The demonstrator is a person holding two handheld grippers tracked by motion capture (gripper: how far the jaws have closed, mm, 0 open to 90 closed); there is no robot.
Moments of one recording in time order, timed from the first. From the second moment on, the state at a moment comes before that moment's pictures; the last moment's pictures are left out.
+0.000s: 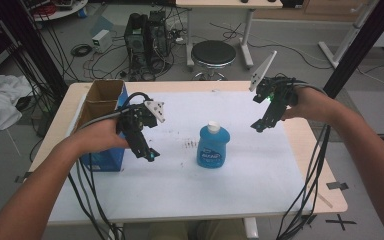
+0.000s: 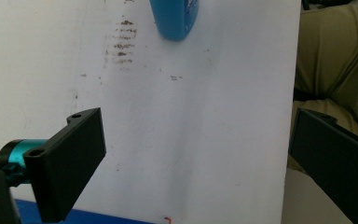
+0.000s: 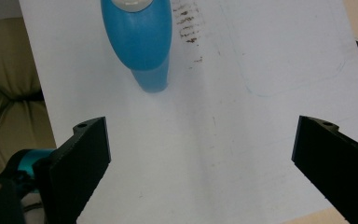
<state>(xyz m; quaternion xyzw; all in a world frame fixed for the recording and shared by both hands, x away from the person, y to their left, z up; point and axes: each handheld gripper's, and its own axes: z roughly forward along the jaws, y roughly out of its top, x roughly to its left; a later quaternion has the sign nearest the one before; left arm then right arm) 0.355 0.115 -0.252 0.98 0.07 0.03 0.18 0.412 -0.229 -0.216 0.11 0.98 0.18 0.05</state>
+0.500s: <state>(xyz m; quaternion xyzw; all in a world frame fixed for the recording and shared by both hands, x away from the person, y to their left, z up) 0.359 0.113 -0.255 0.98 0.05 0.04 0.17 0.397 -0.239 -0.241 0.10 0.97 0.21 0.03</state>
